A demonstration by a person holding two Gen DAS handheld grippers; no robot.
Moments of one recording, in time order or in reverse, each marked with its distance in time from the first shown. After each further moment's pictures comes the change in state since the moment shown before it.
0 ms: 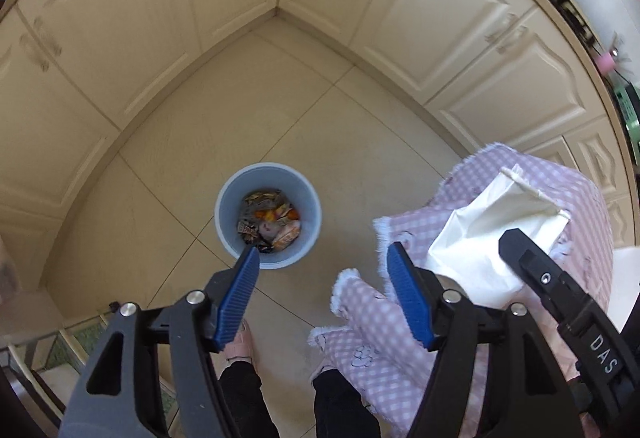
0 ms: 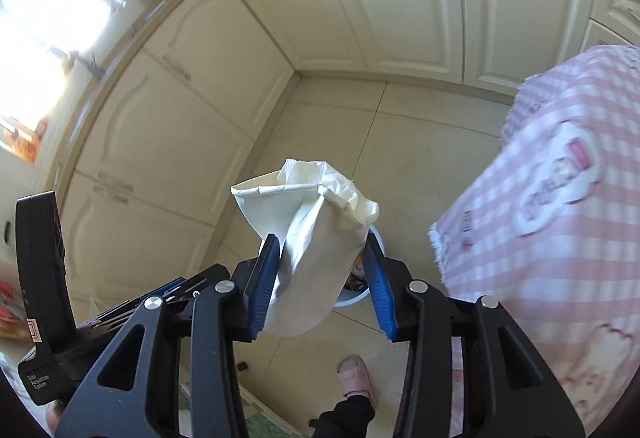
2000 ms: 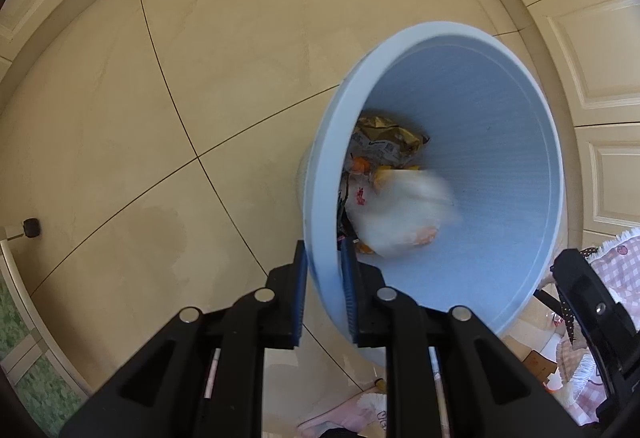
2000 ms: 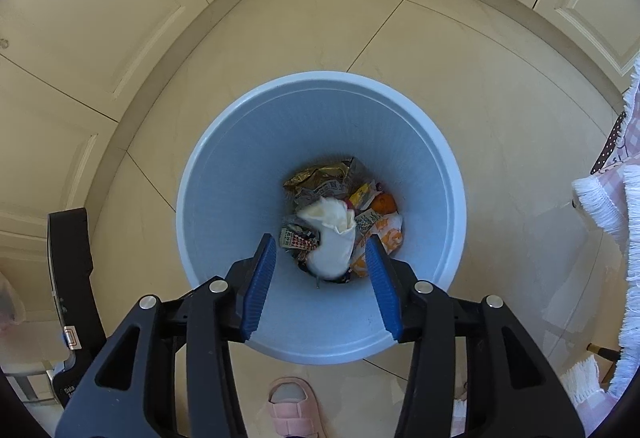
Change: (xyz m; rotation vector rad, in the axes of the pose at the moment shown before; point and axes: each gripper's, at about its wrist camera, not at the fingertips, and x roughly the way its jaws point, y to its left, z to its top) left arm 0.414 0.222 -0.064 -0.399 0.192 0.029; right arm 0.397 -0.013 -0.127 -0.196 0.218 -0.161
